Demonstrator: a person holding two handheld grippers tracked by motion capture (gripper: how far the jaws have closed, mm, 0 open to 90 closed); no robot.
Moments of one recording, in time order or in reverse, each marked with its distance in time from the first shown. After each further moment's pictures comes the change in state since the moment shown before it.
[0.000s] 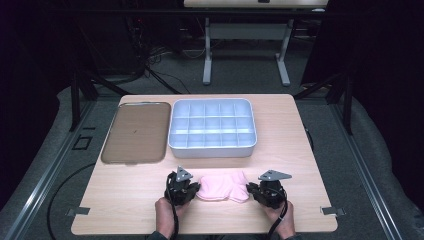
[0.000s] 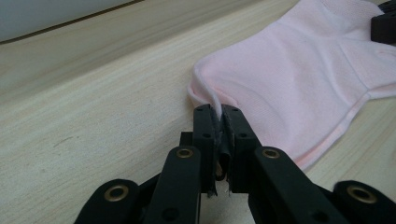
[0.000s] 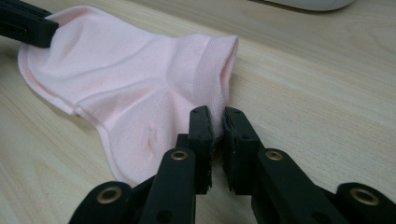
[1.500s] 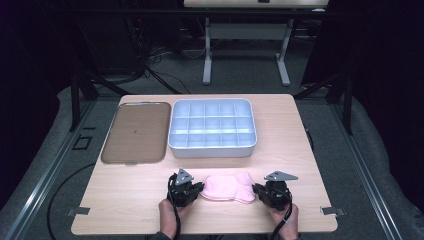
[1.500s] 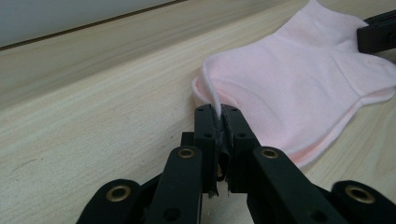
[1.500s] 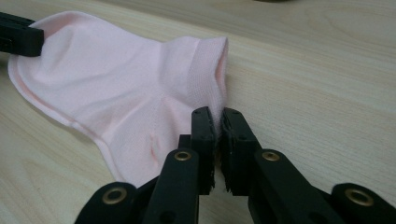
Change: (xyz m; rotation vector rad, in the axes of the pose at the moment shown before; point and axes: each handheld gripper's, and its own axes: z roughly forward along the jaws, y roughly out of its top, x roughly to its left) left arm -0.004 -0.007 0.009 -0.094 -0.052 0.005; right arm -0.002 -0.003 -0.014 0.009 -0.074 0.063
